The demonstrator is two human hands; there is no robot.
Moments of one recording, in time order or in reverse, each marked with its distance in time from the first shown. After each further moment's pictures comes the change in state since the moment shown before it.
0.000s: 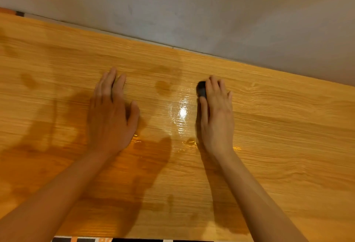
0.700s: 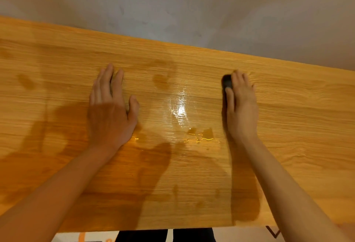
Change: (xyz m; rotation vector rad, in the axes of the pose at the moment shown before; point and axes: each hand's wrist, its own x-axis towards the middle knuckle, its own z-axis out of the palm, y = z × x) left_hand 0.001 0.001 0.002 -0.010 0.048 0.004; right_hand 0.004 0.050 -0.026 -0.086 0.046 0.054
